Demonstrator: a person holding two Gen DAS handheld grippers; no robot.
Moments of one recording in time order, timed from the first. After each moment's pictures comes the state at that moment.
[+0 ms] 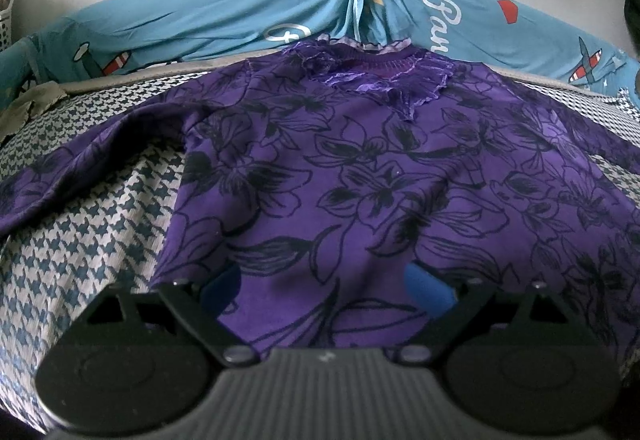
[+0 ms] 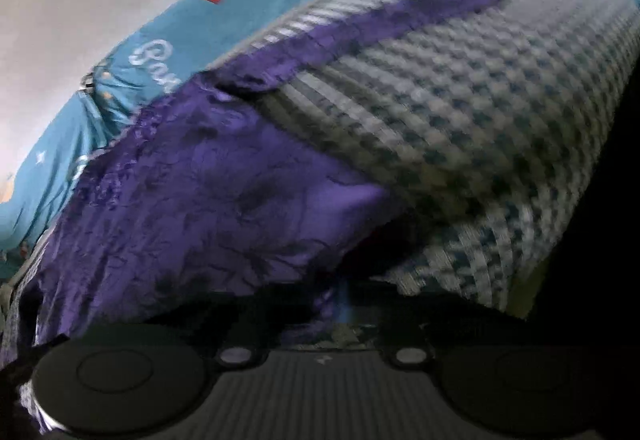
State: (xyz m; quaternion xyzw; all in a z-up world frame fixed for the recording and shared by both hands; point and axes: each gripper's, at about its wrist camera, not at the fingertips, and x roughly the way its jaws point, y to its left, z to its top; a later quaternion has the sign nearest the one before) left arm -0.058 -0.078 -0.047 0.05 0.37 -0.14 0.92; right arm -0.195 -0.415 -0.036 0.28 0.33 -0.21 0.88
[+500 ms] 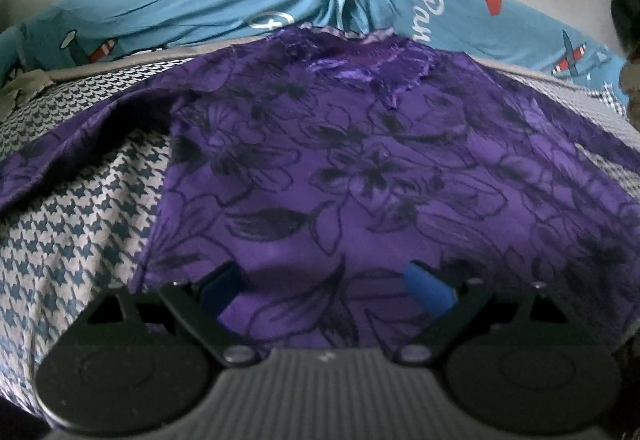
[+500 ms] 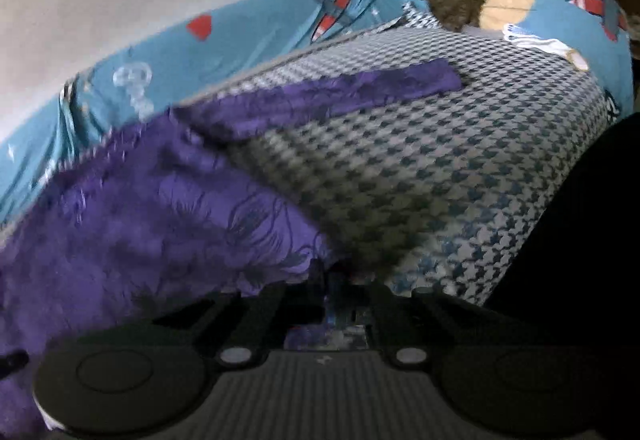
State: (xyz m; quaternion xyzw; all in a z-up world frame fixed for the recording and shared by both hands) left arm -0.068 -0.077 -0.051 0.04 0.39 -0.17 0.90; right arm -0.203 -0.414 -0.006 0.20 0.32 -0.26 0.89
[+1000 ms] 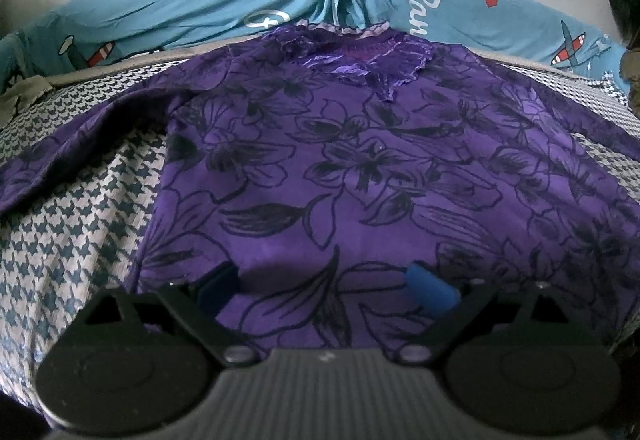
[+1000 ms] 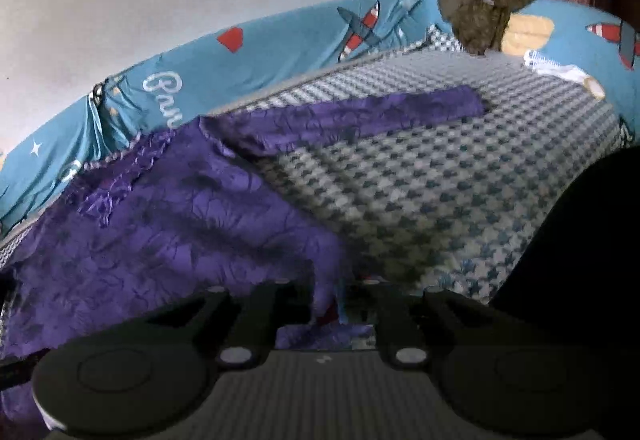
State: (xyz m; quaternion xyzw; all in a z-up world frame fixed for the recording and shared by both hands) left arm -0.072 -0.082 -0.052 0.05 0.39 -0.17 0.90; right arm -0.209 -0.400 0.016 0.17 0.28 -0.25 0.91
